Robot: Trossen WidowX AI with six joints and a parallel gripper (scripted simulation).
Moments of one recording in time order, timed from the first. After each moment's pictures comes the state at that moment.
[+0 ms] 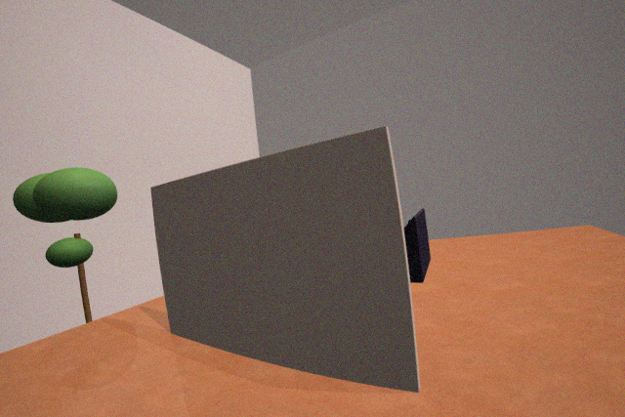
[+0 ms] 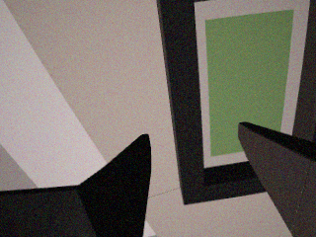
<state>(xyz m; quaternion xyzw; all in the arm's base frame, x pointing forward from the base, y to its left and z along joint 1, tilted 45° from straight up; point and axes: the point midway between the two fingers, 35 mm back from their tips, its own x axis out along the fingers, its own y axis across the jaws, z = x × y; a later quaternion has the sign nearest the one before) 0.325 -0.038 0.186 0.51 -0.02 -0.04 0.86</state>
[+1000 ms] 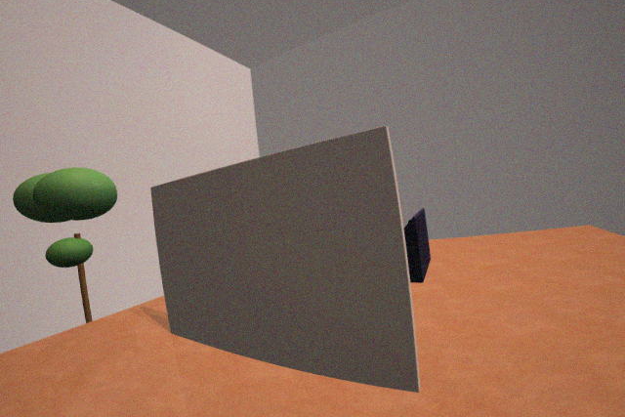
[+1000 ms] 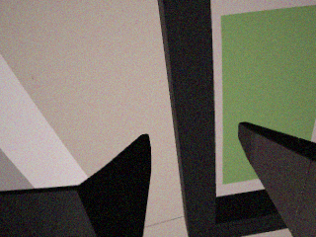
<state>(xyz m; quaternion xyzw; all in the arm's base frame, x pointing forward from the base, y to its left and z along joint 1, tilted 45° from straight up) 0.361 -0.041 0.186 0.51 -0.02 -0.03 0.86</state>
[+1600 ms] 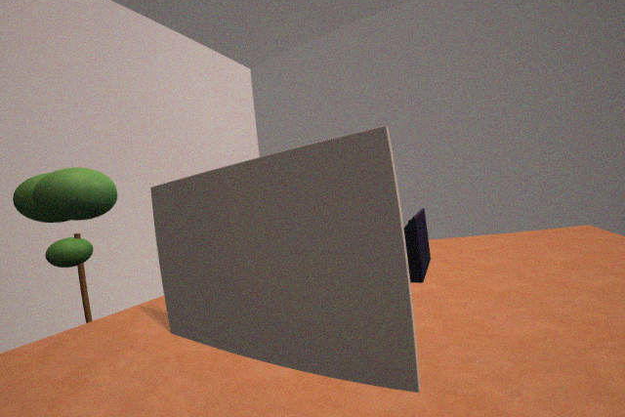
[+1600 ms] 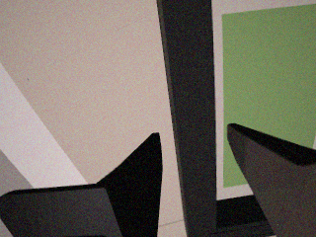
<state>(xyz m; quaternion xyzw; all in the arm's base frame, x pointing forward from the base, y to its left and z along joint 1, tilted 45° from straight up) 0.365 -0.041 0.186 0.51 -0.02 -0.04 0.86</state>
